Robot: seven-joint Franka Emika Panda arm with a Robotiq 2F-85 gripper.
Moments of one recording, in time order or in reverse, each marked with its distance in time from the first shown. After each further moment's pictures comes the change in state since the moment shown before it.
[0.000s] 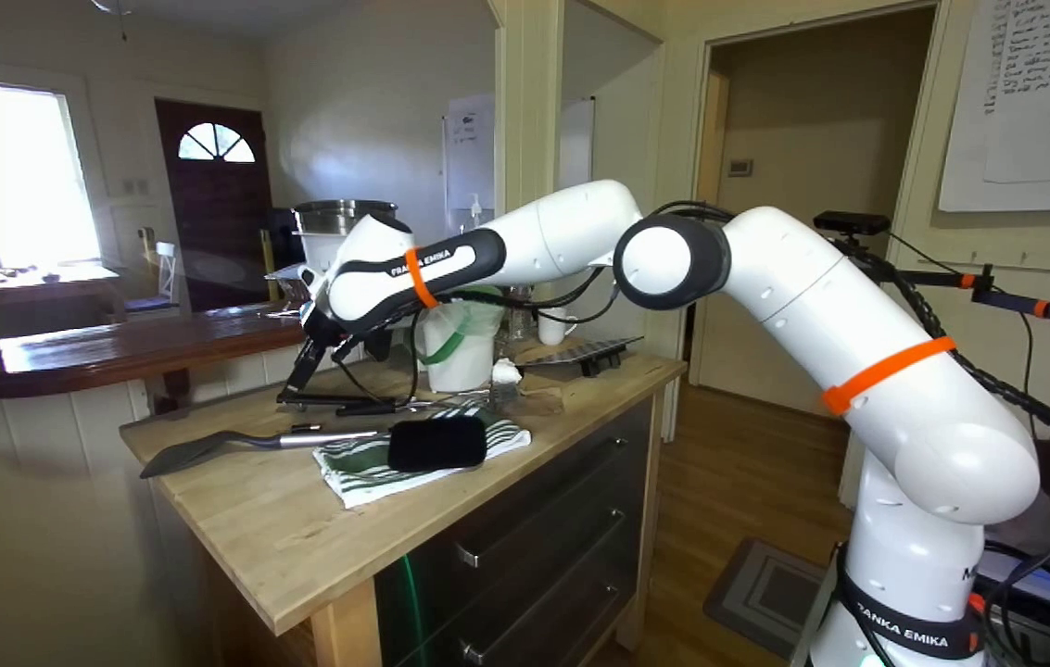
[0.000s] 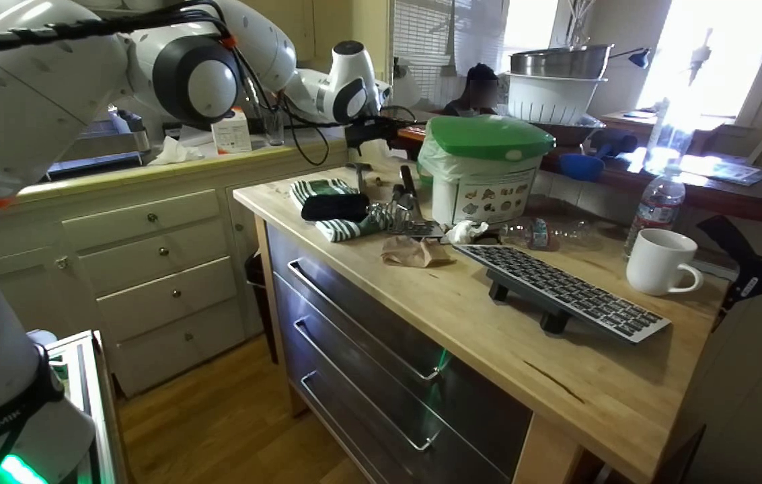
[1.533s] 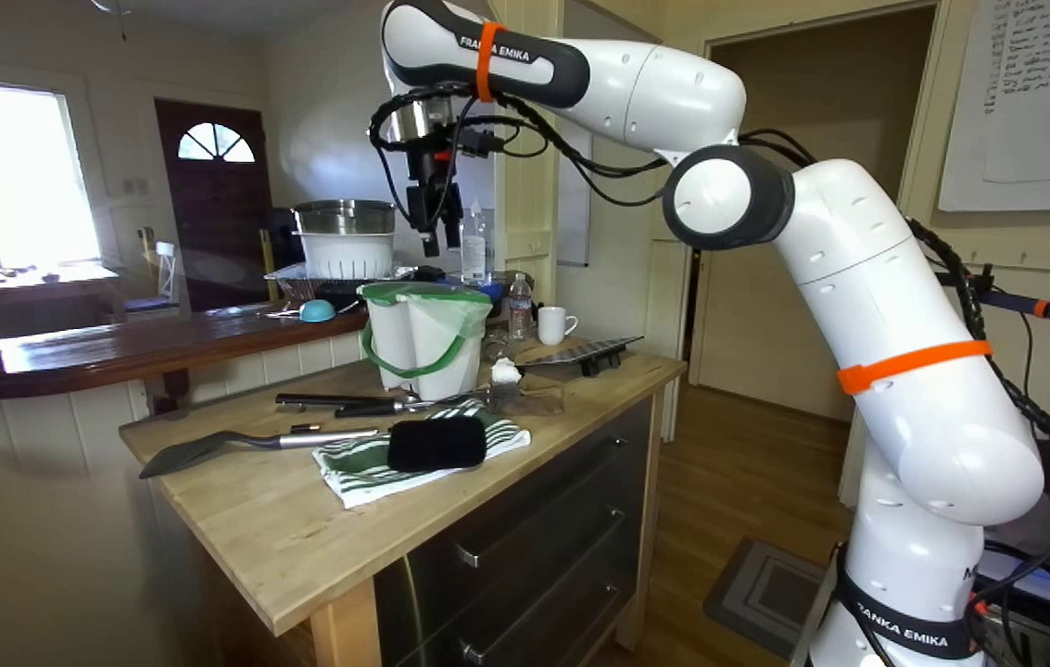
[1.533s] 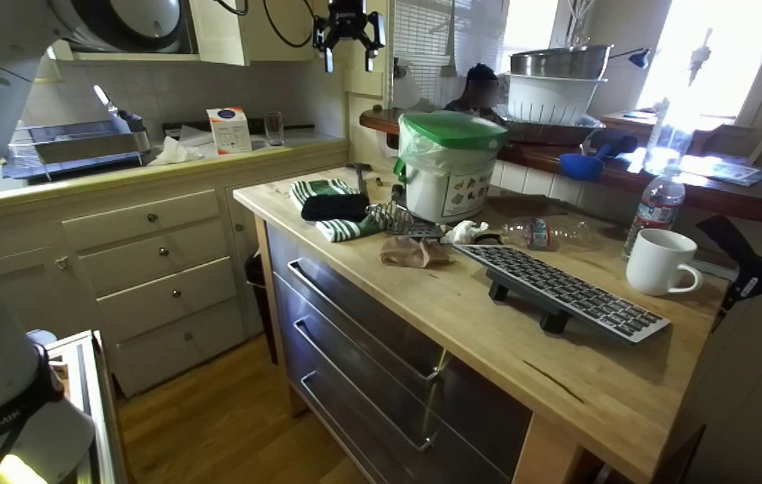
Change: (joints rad) arm 0.023 -0.289 -0.139 0.403 -0.127 -1.363 0.407
